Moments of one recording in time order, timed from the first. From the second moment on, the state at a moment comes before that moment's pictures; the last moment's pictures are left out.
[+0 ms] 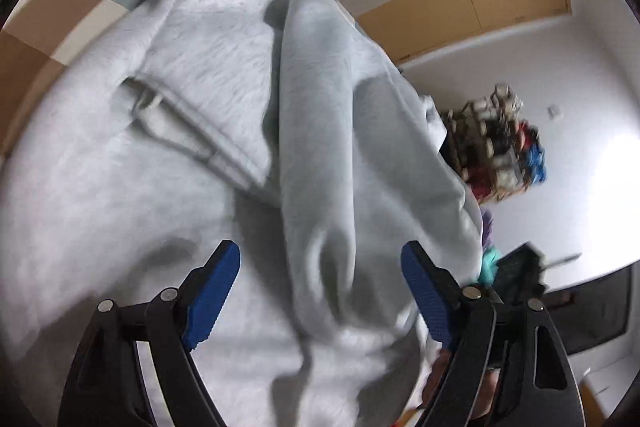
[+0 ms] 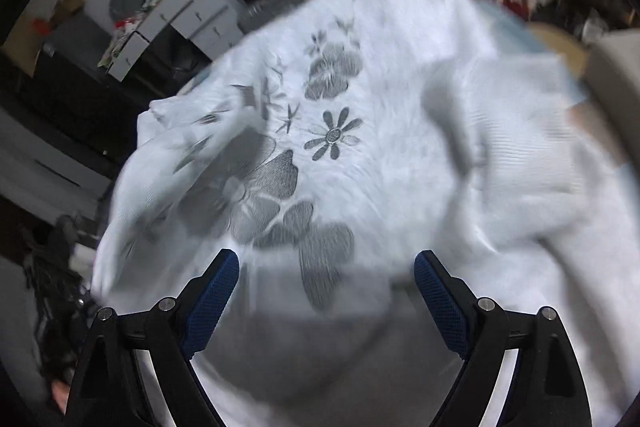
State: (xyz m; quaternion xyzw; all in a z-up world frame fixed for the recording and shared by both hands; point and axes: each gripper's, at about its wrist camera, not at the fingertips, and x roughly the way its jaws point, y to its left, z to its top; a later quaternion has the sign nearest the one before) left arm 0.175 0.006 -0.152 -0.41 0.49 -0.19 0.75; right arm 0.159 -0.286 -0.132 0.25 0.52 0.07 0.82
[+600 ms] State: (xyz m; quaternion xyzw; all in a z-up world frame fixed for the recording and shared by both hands) left arm 0.211 -0.042 -0.111 -0.37 0.46 -0.20 0.78; right arm 0.201 -0.263 -0.040 0.16 0.41 0.11 0.89
